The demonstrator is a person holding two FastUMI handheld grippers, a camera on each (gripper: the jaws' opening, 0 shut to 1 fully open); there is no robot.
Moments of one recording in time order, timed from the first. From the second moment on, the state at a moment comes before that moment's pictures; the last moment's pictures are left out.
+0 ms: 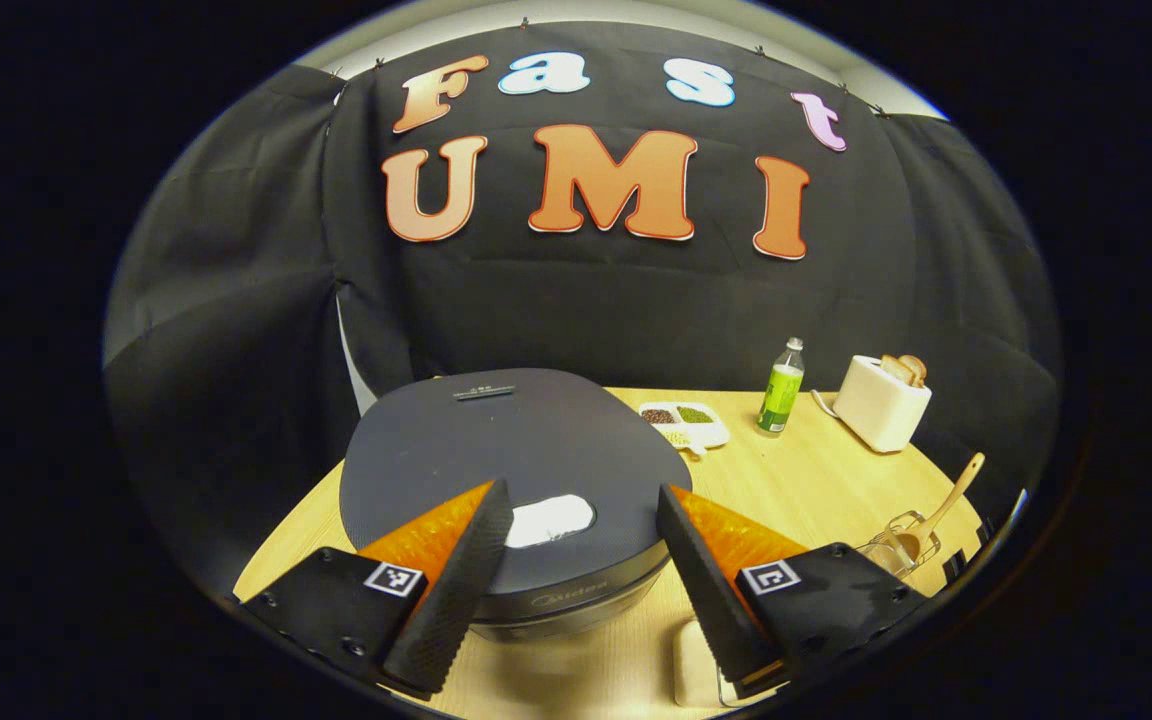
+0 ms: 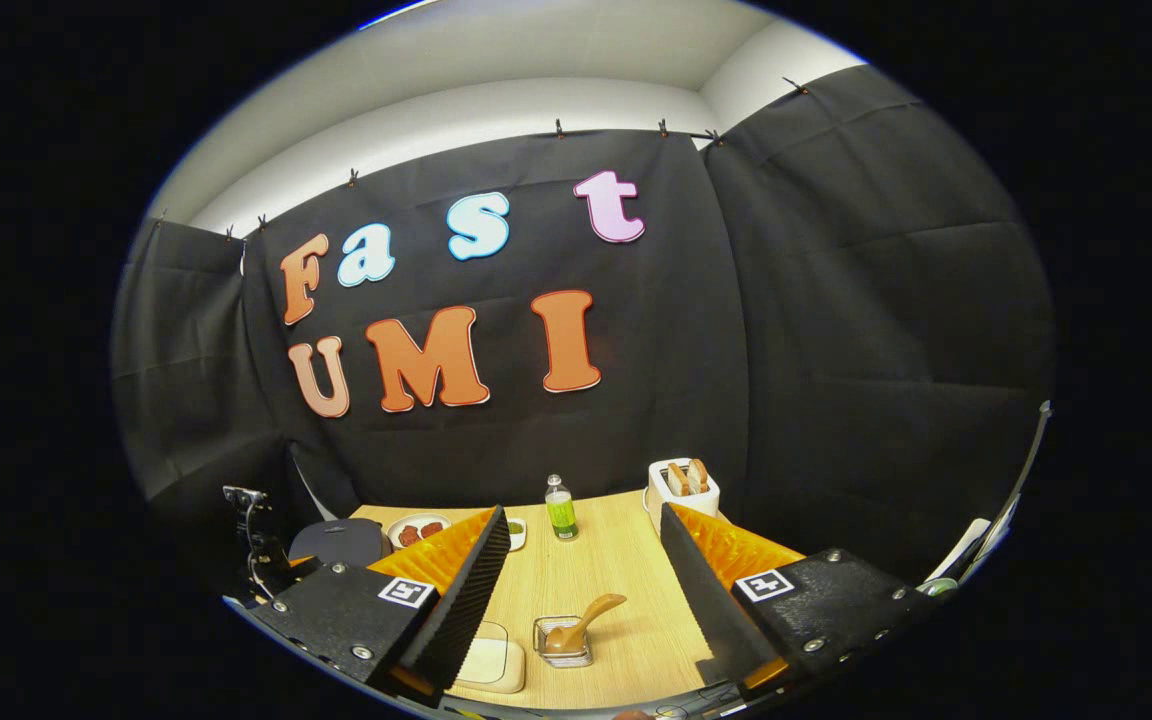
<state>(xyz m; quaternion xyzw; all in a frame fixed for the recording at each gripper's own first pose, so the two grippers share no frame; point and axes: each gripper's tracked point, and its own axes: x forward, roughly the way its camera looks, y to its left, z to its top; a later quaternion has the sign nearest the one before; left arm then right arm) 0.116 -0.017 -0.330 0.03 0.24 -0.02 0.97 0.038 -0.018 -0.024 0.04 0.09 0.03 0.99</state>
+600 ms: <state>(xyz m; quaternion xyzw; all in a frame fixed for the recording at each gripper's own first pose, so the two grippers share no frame) 0.114 0.000 -0.322 0.06 0.23 -0.01 0.97 0.031 -0.004 -0.032 0.03 0.10 0.05 0.99</state>
